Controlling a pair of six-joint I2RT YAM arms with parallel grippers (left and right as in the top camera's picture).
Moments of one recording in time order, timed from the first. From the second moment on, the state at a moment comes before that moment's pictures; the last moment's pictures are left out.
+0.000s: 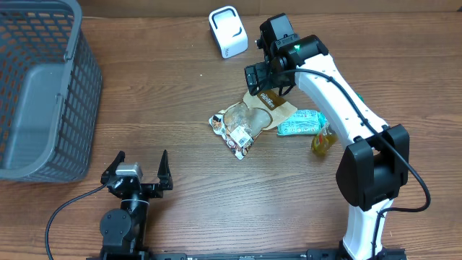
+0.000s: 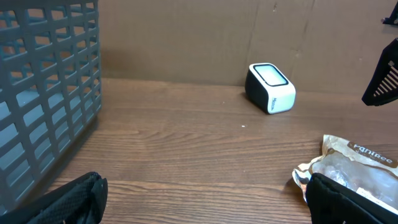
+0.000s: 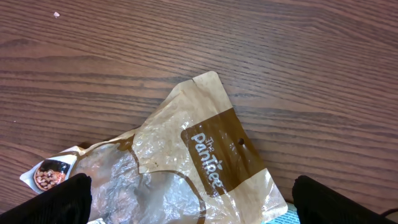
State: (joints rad) left arm -0.06 0.02 0.01 -0.08 -0.03 -0.10; right arm 0.39 2.07 1.87 -0.99 0.01 0.15
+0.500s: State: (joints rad) left arm -0.06 0.02 0.01 -0.08 -0.03 -0.10; right arm 0.39 2.07 1.87 -0.99 0.01 0.15
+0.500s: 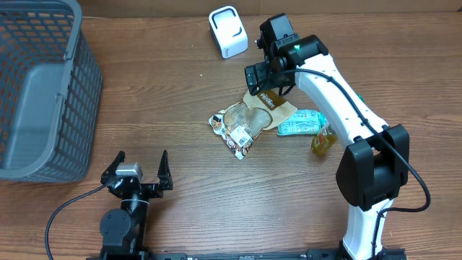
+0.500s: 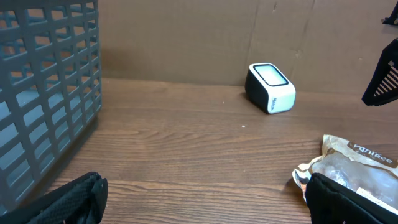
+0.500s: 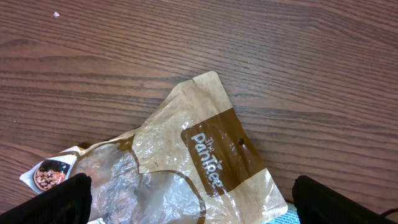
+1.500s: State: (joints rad) left arm -0.06 0.02 0.01 -0.08 -0.03 -0.10; right arm 0.39 1.49 1.84 -1.24 -0.04 0.15
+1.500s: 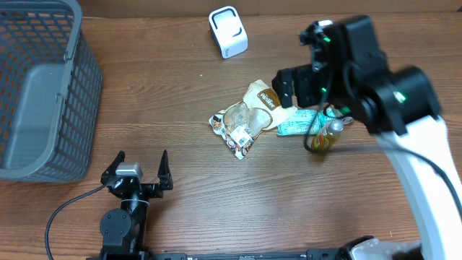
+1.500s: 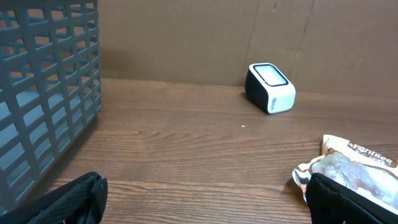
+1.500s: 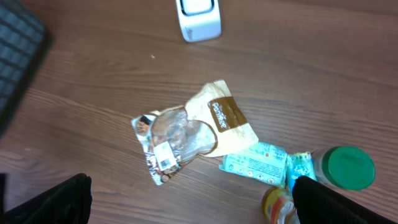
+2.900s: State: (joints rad) left arm -0.06 0.02 0.01 -0.08 -0.02 -0.10; right arm 0.18 0.40 0.51 -0.36 -0.13 0.15
